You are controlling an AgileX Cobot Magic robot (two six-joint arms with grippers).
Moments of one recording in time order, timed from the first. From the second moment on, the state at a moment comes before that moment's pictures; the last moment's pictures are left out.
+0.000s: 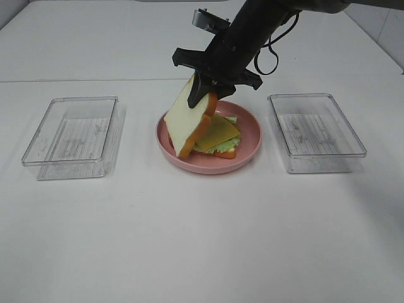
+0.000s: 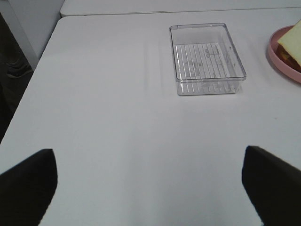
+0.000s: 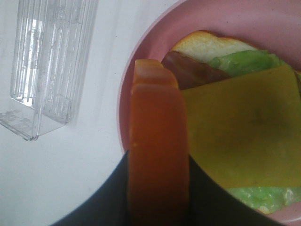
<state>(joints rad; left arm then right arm) 0.09 0.00 -0.52 -0.02 1.08 0.04 0.40 2.31 -1.97 0.52 1.03 -0.07</state>
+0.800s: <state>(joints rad) 0.09 0.00 -0.52 -0.02 1.08 0.04 0.40 2.30 -1.97 0.25 1.02 -0.09</state>
